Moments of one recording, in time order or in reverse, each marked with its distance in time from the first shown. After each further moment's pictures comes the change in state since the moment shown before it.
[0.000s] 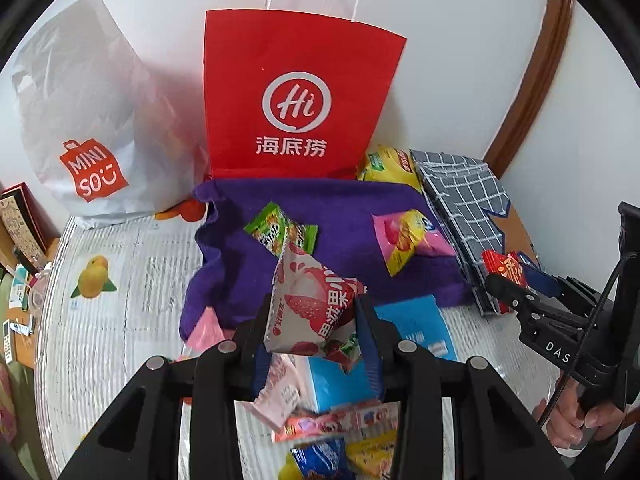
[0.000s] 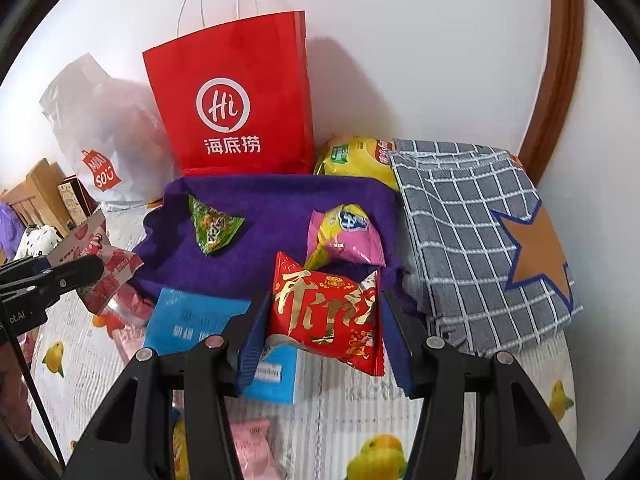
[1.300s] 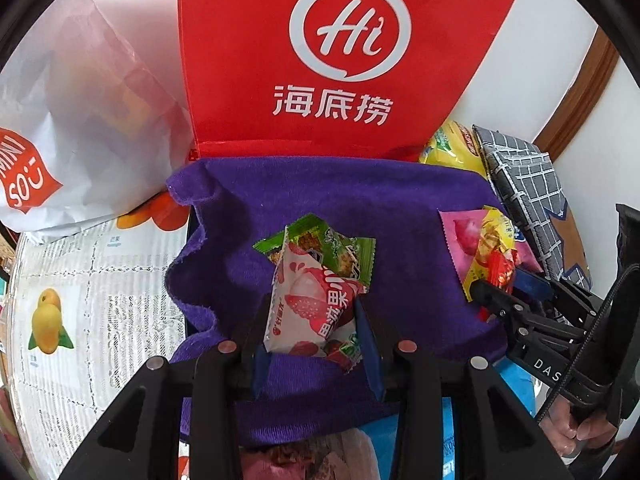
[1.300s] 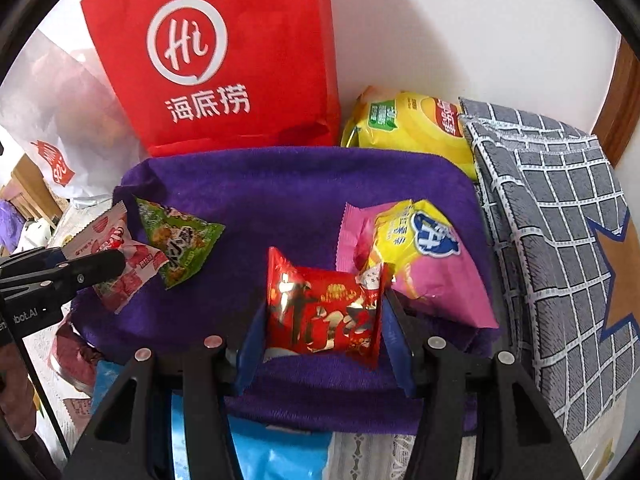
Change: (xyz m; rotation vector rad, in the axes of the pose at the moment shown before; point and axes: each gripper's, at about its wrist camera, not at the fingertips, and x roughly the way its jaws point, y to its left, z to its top) left arm 0.130 0.038 0.045 -0.016 0.151 0.014; right arm 0.148 0.016 0.036 -0.004 0.136 0.057
